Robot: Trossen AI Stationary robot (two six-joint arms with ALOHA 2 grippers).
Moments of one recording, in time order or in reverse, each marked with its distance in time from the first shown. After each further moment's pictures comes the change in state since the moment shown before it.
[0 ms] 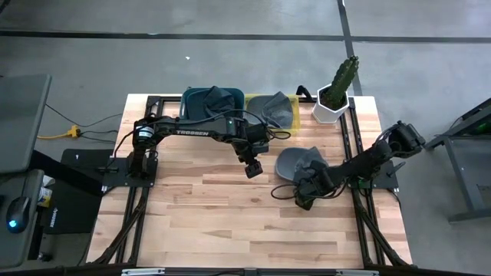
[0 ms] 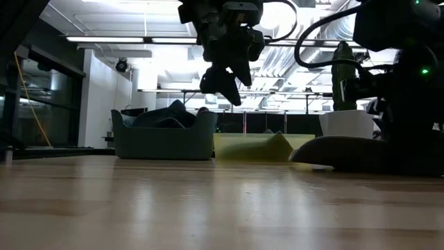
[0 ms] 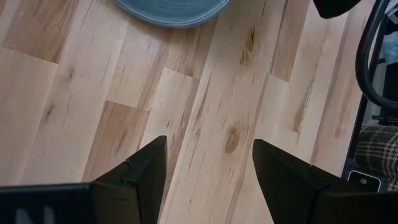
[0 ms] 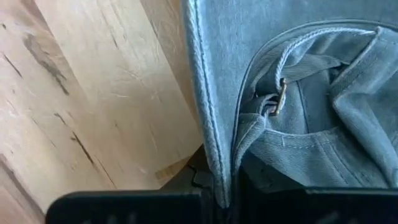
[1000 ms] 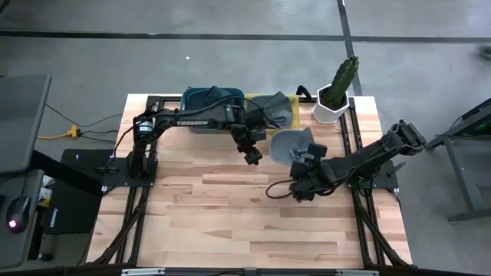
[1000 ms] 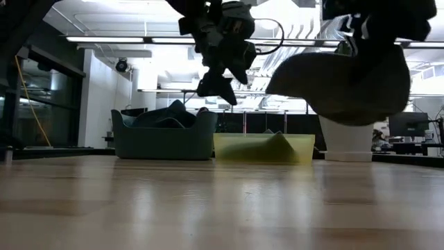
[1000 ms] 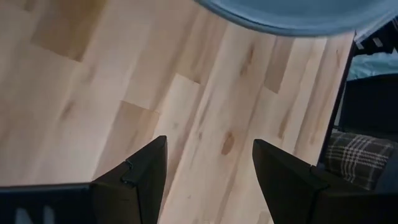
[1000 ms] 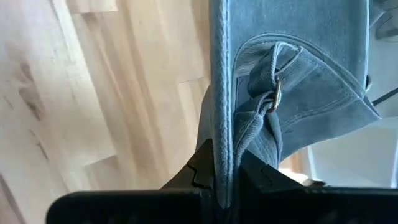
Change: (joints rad) left arm 0.112 0.000 0.002 -0.012 0.135 -0.008; right arm -0.008 -0.015 0.473 -0.656 0.286 -0.185
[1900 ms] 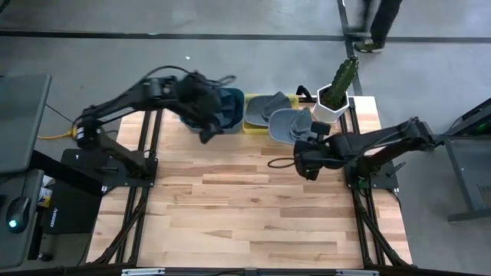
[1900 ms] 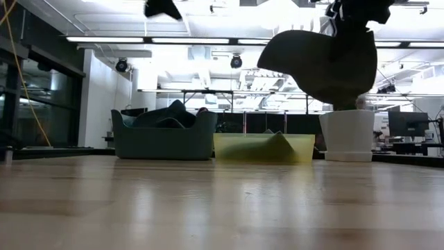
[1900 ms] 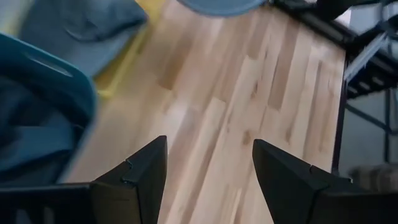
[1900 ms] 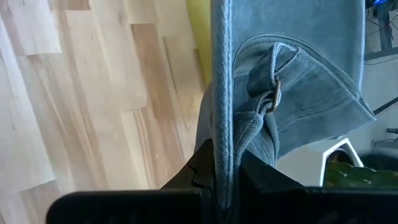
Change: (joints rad) left arm 0.065 -0.535 -0.001 -0.272 -0.270 0.084; right arm -0.180 -0.146 0.084 -0.006 0.069 -0.283
